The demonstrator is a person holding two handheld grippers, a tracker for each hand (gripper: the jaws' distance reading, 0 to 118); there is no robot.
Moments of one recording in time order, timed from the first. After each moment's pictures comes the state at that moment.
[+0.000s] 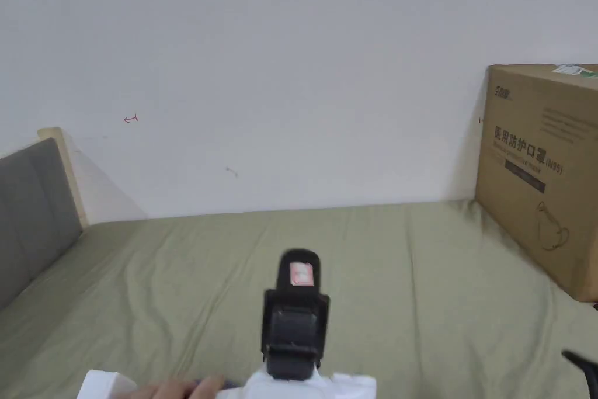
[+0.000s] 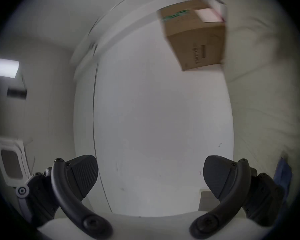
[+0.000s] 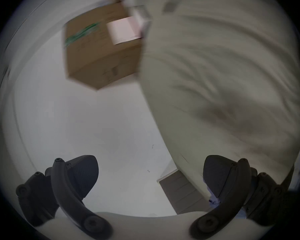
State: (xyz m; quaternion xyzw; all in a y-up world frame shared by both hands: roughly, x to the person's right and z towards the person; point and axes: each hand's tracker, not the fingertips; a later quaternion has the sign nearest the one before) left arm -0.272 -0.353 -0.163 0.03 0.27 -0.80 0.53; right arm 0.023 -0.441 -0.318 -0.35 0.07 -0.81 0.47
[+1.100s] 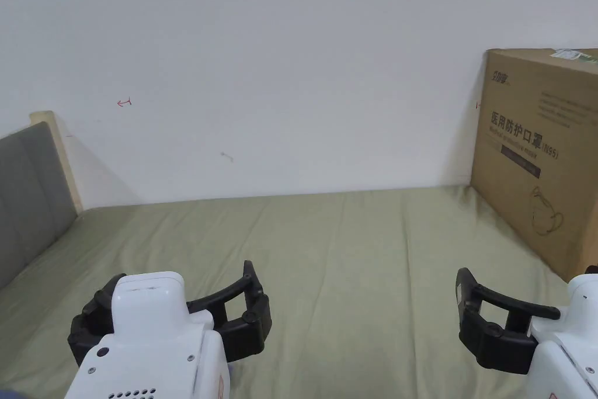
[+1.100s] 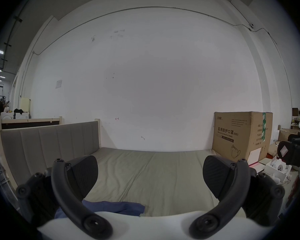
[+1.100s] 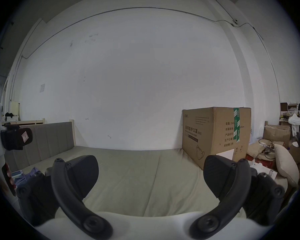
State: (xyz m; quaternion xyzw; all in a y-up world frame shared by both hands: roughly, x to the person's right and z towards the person) left arm -0.330 -0.275 -0.104 0.03 0.30 -0.01 0.95; right arm -0.050 -0.288 -0.253 0.02 0.26 -0.01 0.97
